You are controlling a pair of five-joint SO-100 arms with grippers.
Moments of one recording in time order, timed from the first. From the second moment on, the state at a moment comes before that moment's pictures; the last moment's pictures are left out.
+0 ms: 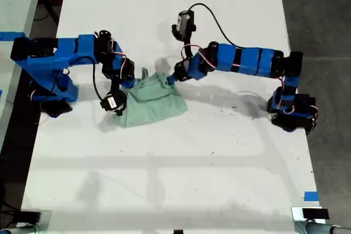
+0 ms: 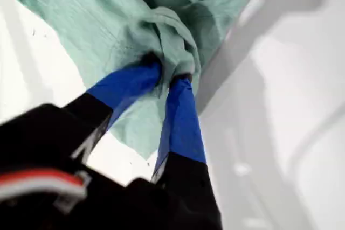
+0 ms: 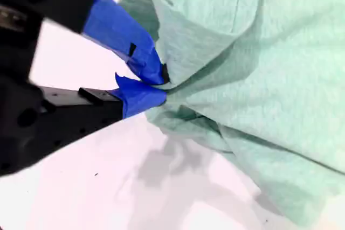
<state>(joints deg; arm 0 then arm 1) -14.4 106.0 97.0 89.6 6.9 17.1 76.4 63.9 65.8 -40.1</state>
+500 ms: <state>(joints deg) -24.3 110.8 99.2 91.1 13.1 20.5 86.4 65.7 75.8 -43.3</state>
